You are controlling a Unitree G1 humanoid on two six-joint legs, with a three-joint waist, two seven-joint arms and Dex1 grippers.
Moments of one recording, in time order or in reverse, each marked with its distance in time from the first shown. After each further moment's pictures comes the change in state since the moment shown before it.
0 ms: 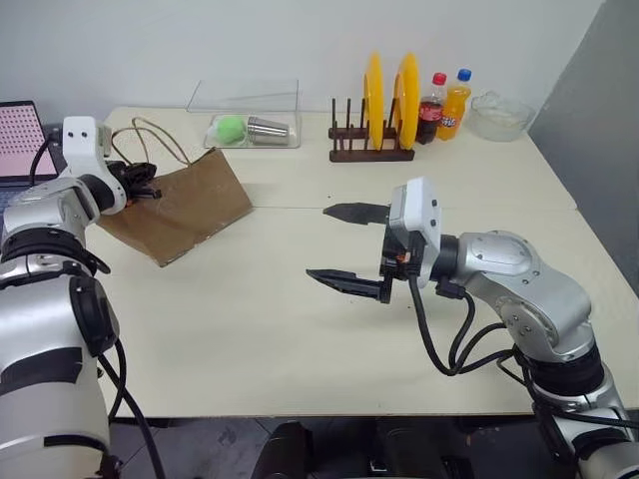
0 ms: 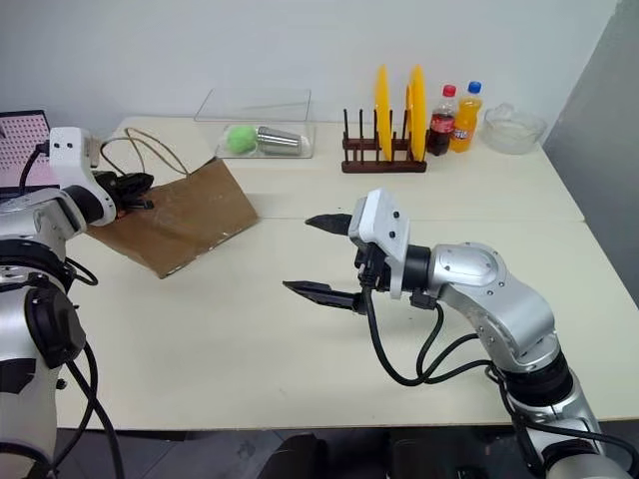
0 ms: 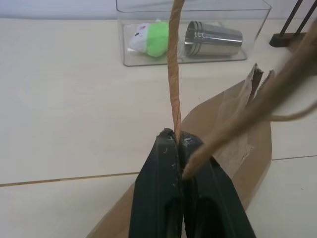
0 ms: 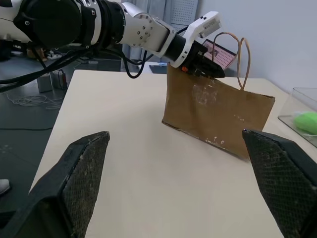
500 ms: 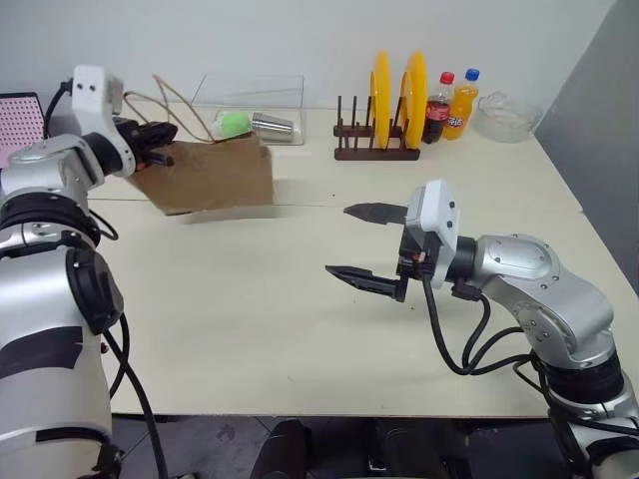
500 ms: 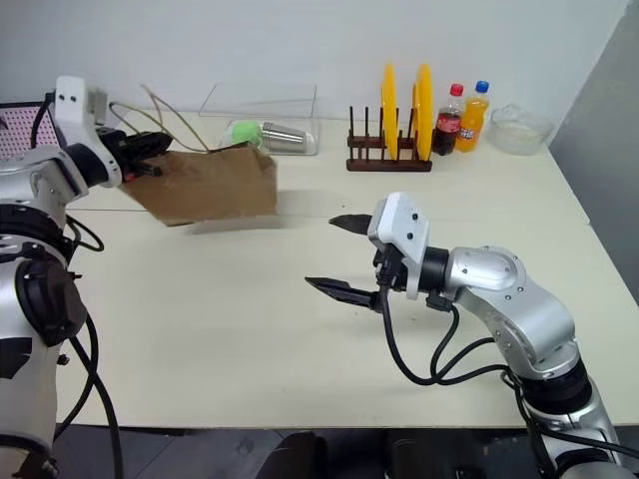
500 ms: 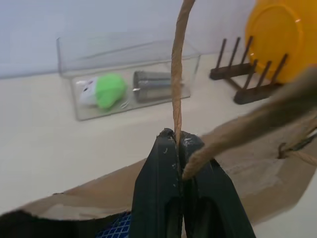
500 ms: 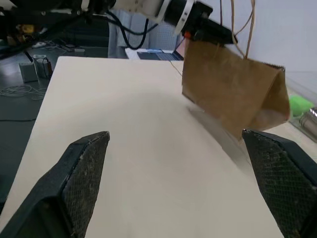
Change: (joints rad) left arm -0.161 -0.049 -0.024 0.003 0.043 -0.035 -0.185; right arm 0.064 -0.078 -0.054 -0.021 0.001 0.020 -0.015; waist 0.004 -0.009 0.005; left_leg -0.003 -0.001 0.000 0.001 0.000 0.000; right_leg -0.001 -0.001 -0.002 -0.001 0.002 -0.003
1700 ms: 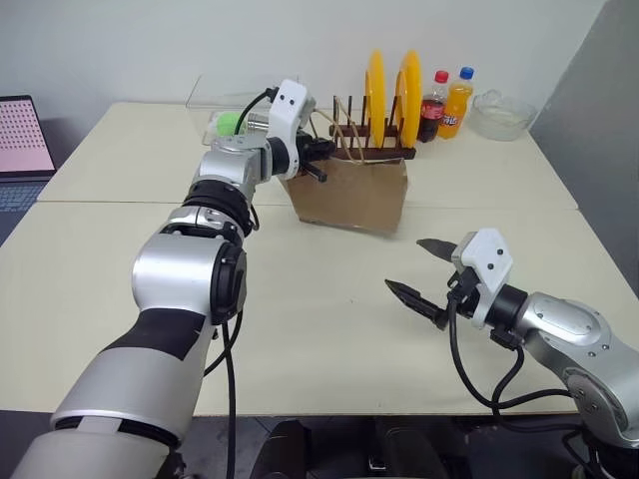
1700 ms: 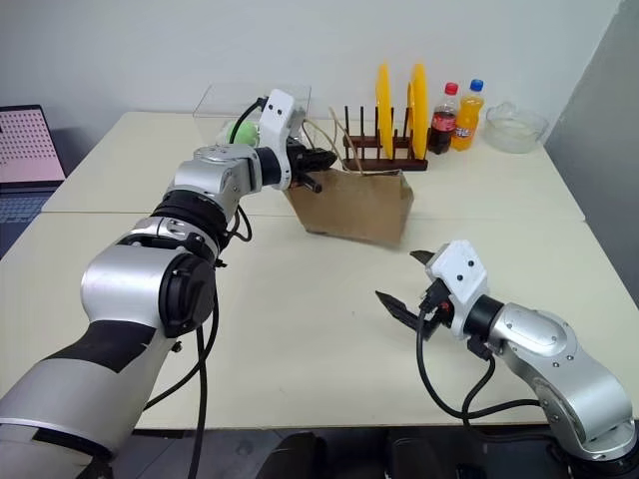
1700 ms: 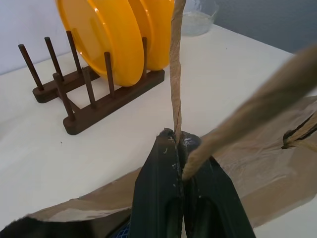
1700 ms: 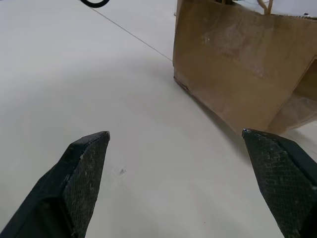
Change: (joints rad) left arm -0.092 -0.487 -0.079 0.002 0.072 -0.010 0.107; right arm 0.384 -0.088 -0.167 -0.211 -0.042 0.092 -0.263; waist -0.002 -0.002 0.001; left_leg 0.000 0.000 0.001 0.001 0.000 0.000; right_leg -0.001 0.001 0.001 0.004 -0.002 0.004
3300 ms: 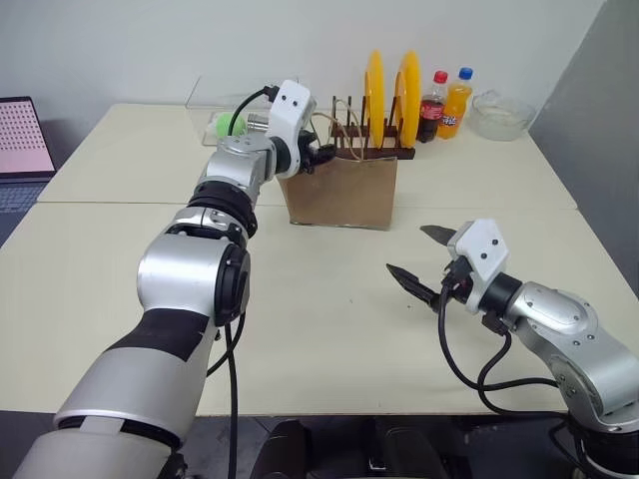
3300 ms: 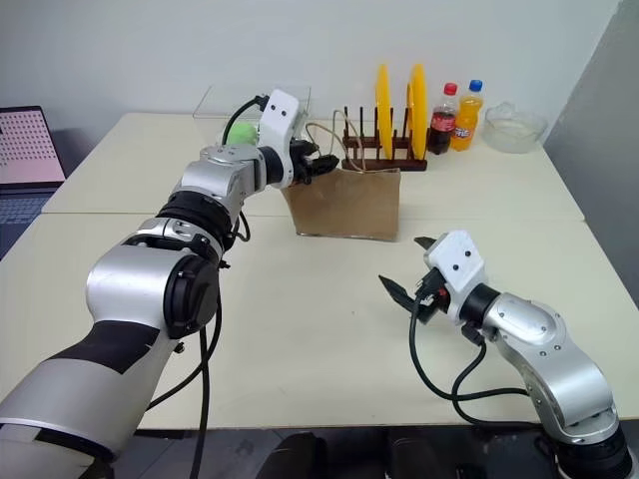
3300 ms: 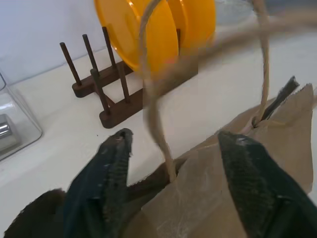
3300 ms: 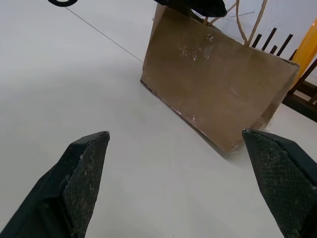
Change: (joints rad) left arm 0.001 -0.008 -0.034 0.000 0.062 -0.024 0.109; right arm -0.055 0.041 0.039 0.078 -0.114 -0.070 0.005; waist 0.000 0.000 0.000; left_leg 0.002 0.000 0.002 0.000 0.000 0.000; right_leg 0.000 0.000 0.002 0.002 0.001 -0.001
